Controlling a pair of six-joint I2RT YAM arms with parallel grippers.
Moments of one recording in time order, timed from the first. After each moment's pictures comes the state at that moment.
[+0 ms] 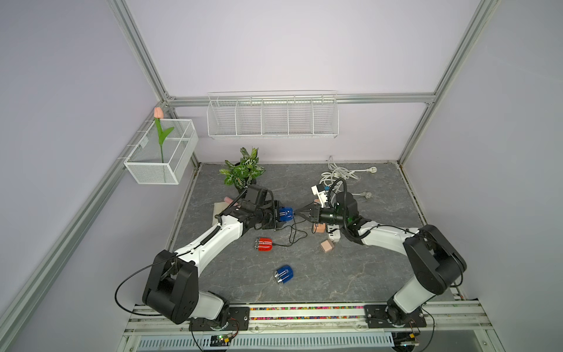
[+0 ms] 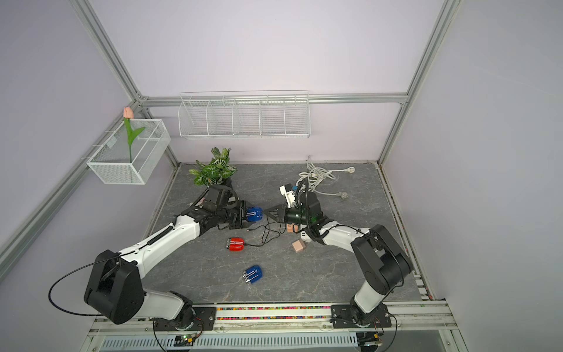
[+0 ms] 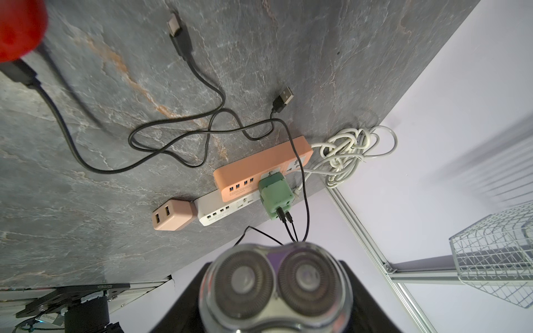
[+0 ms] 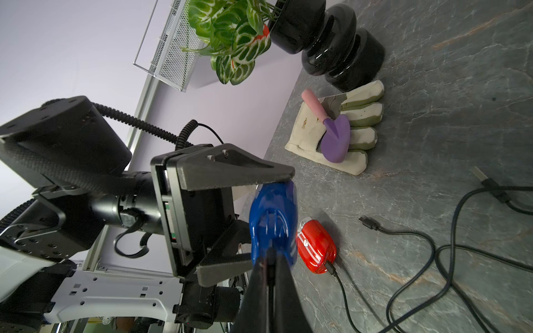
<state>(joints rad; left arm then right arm) -0.51 1.42 0.99 -0.36 0.36 -2.06 0.60 1.65 0.82 0.59 -0.71 0.90</state>
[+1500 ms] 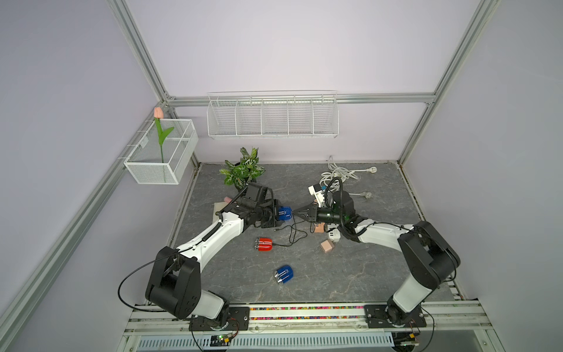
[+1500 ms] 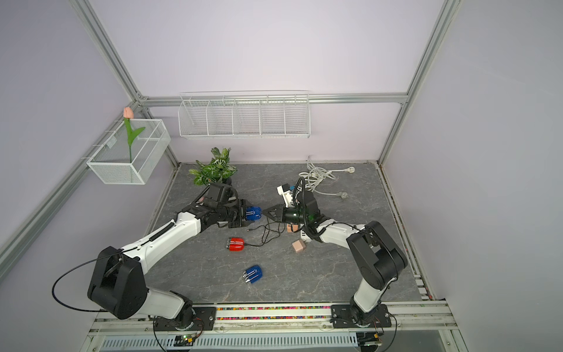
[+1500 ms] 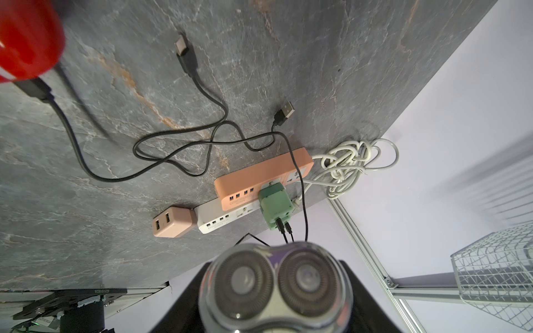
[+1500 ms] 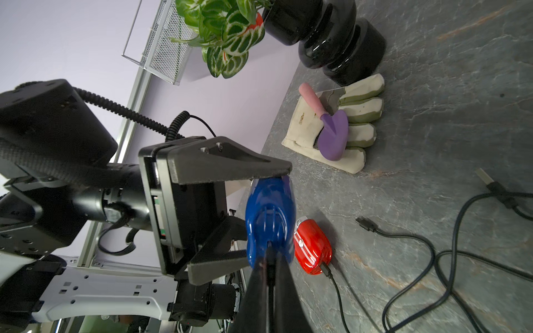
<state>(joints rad) -0.50 1.46 1.04 -0.41 0.36 -2.06 0.60 1.70 0.86 0.57 -0.73 0.88</state>
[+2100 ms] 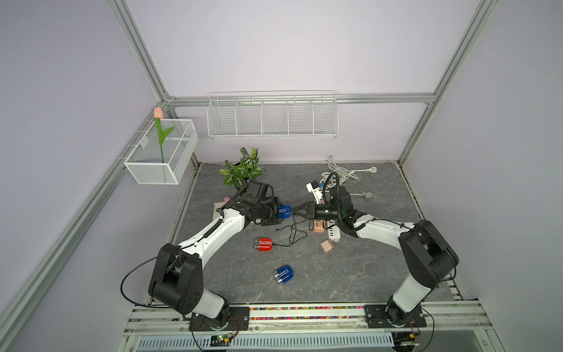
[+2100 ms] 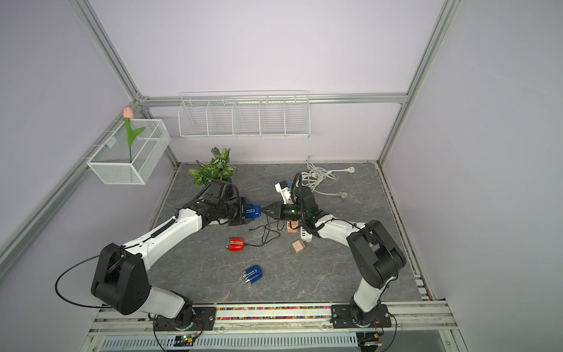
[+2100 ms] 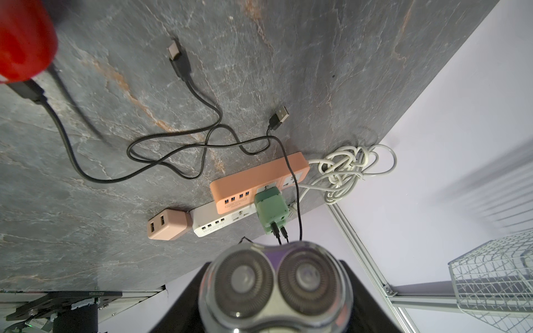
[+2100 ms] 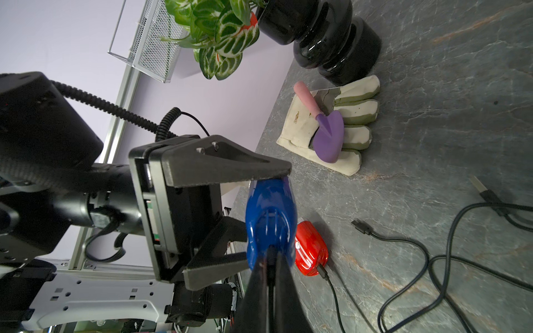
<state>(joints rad) -0.50 1.49 1.09 -0.45 0.33 -2.06 0.60 1.72 0.94 0.44 -0.73 0.84</state>
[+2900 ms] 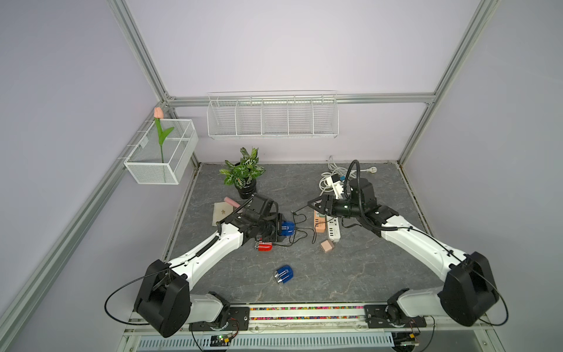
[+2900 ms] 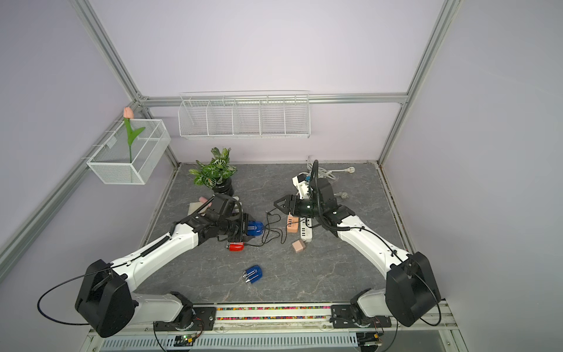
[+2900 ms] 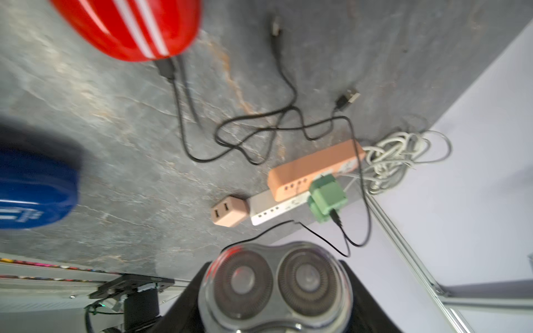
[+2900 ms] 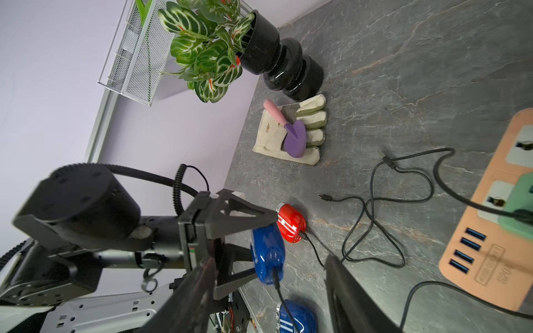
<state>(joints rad) -0.63 1.34 0.90 -0.52 0.30 -2.06 0.52 1.37 1.02 -0.16 -0.58 0.70</state>
